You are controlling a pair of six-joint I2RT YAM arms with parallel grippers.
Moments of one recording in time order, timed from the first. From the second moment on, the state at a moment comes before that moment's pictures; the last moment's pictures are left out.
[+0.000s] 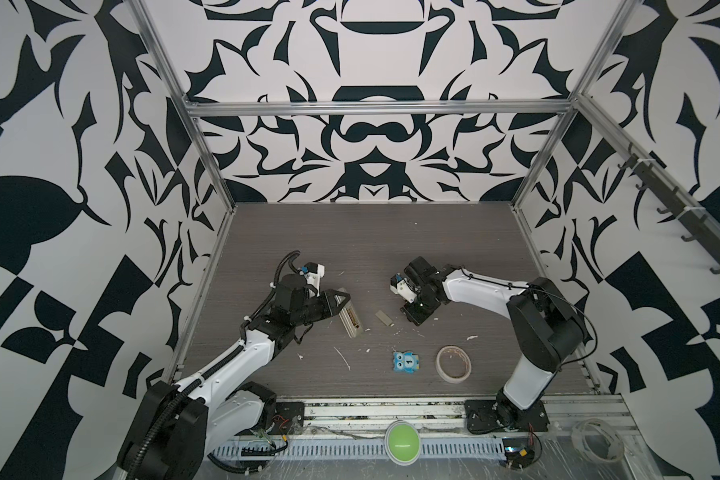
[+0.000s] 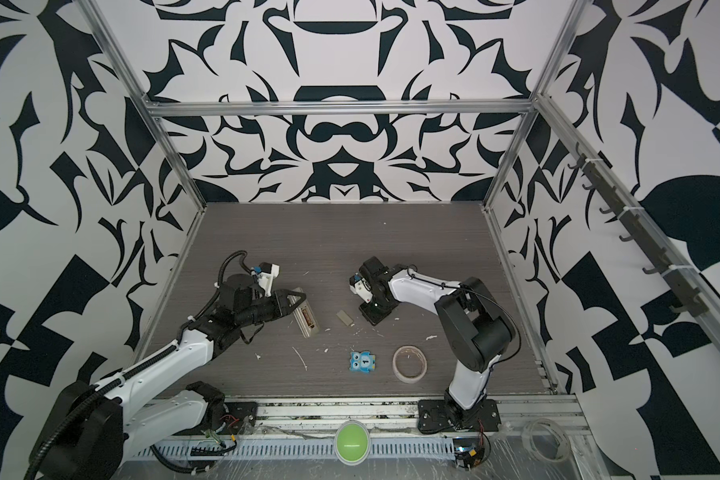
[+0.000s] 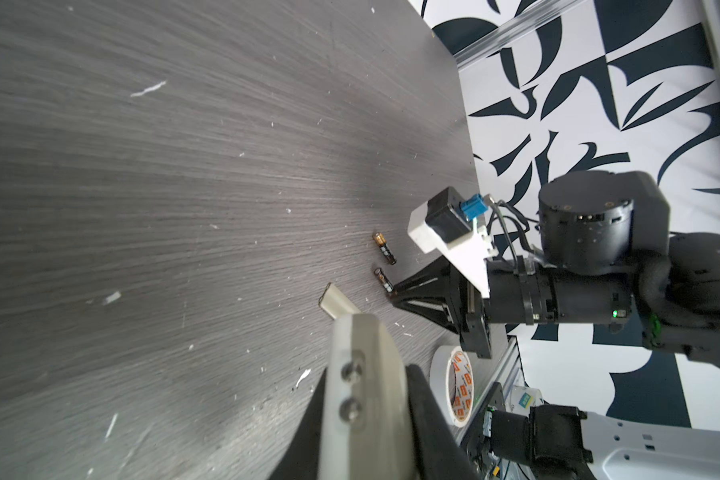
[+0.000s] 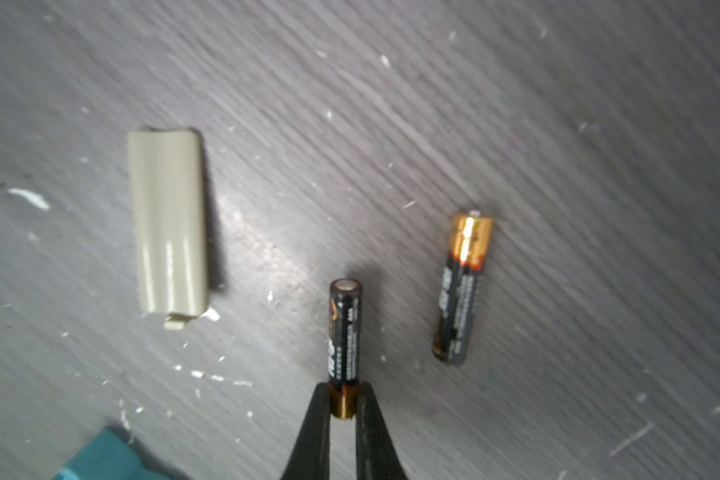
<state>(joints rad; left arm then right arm) -0.45 1.07 0.46 0.11 0.47 -0.79 0.60 1.72 1.03 -0.67 -0.20 -0.09</state>
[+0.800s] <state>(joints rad) -0.45 1.01 0.35 0.42 0.46 -0.87 0.79 1.38 1.08 -0.65 -0.30 0.05</state>
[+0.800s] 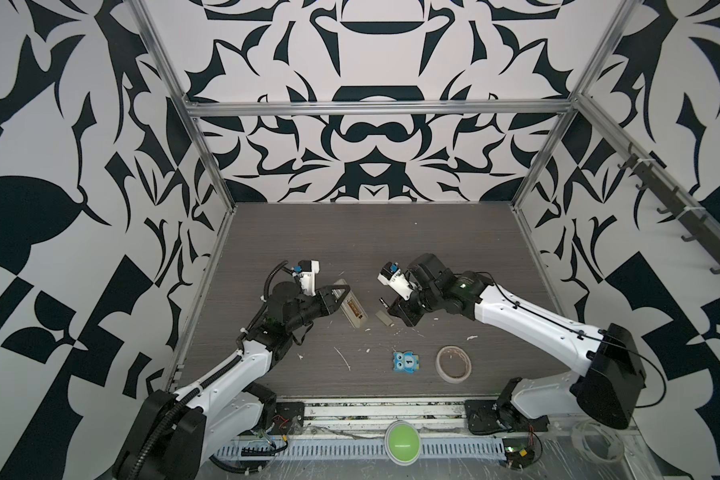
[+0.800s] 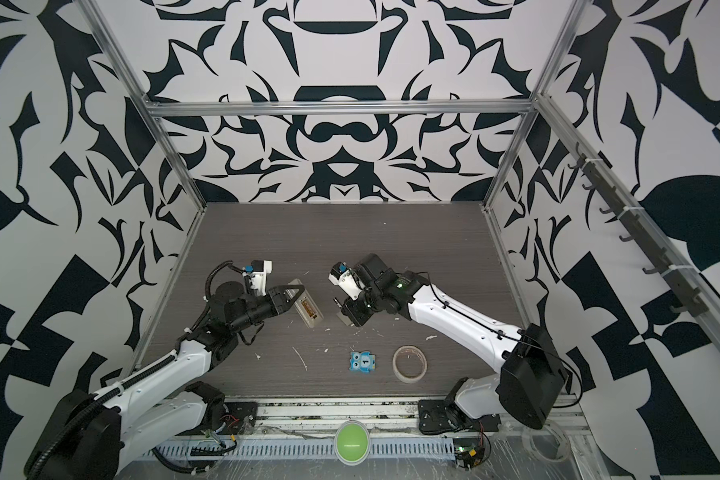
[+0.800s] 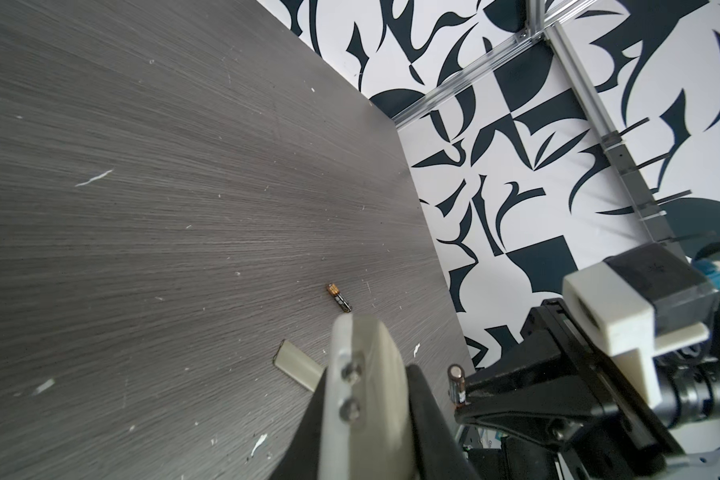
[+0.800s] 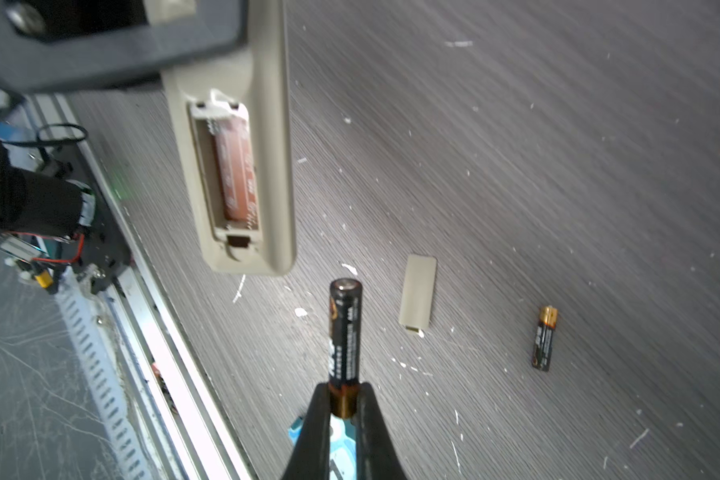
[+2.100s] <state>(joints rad) -0.45 1.03 0.19 0.80 0.46 -0.95 1.01 1.60 1.36 -0.79 -0.08 0.06</state>
